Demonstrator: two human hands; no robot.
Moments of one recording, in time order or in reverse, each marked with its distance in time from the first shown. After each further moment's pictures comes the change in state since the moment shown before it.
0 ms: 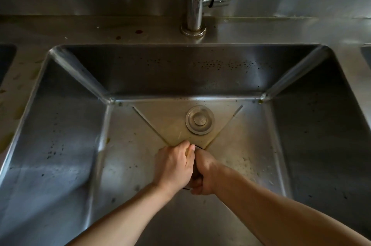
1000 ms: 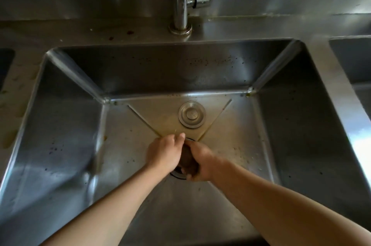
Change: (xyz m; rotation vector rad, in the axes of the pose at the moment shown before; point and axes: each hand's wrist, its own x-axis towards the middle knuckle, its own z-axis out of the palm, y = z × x) left_hand 0.016 0.007 -0.010 0.126 -0.391 -0.436; right_hand -0.008 0.003 -0.003 0.124 -0.030 -0.032
